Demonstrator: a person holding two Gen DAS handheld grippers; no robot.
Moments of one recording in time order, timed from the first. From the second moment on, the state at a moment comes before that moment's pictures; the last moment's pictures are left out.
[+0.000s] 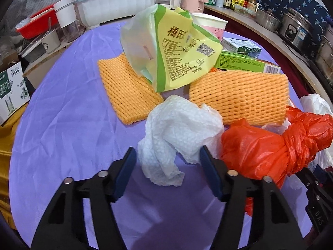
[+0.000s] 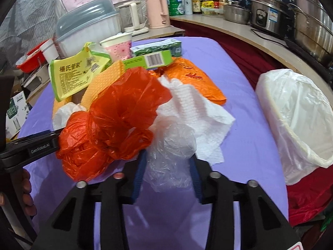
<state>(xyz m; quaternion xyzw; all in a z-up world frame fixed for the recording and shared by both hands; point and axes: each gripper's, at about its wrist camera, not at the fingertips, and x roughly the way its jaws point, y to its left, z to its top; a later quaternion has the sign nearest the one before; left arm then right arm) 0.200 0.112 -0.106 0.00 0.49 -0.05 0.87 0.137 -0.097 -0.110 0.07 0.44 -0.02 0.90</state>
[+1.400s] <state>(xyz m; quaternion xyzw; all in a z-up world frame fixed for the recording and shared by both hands) 0.098 0.134 0.051 -0.03 0.36 -0.10 0.93 0.029 -0.141 0.018 0.11 0.29 -0.05 0.95</state>
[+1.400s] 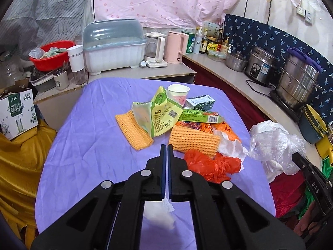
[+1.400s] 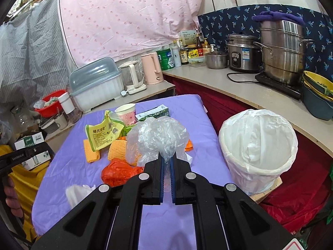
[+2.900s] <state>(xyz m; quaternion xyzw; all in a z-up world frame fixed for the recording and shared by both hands) 0.091 0.075 0.019 -0.01 0.41 -0.17 0.90 0.017 -0.193 0.024 0.13 0.27 -0.10 0.95</state>
